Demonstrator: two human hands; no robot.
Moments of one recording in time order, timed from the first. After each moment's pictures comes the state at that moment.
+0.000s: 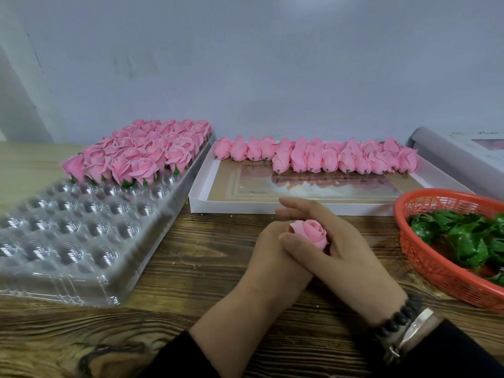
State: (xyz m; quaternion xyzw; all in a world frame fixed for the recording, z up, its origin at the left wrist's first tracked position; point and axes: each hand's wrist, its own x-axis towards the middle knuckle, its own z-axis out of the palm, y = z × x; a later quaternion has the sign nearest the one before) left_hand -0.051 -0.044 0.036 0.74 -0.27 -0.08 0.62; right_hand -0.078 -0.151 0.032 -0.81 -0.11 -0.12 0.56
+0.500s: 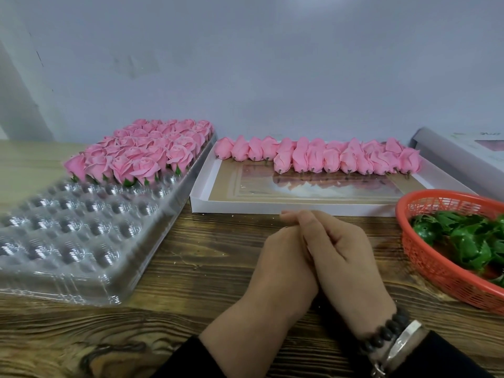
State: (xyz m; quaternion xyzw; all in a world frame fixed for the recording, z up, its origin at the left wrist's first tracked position) left_hand -0.047 -0.056 0.020 0.86 -0.29 0.08 0.42; right_hand -0.076 -0.136 0.022 -0.79 -0.04 -0.24 0.56
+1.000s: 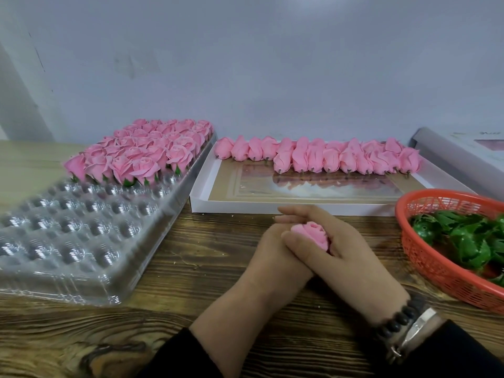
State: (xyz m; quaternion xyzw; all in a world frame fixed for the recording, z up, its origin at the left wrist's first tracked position) left_hand -0.045 -0.045 0.028 0.73 -0.28 -0.10 0.62; right_hand -0.077 -0.152 0.032 -0.83 -0.10 -0.11 0.54
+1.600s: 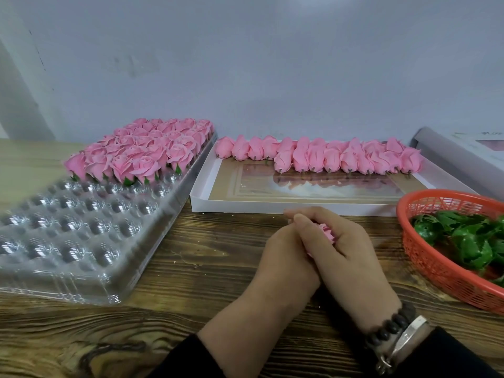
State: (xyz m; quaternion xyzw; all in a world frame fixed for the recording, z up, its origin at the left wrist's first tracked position) left_hand -0.053 -0.059 0.029 0.74 -0.24 -0.08 0.62; right_hand -0.073 -0.143 0.024 -0.80 -0.05 -0.22 0.56
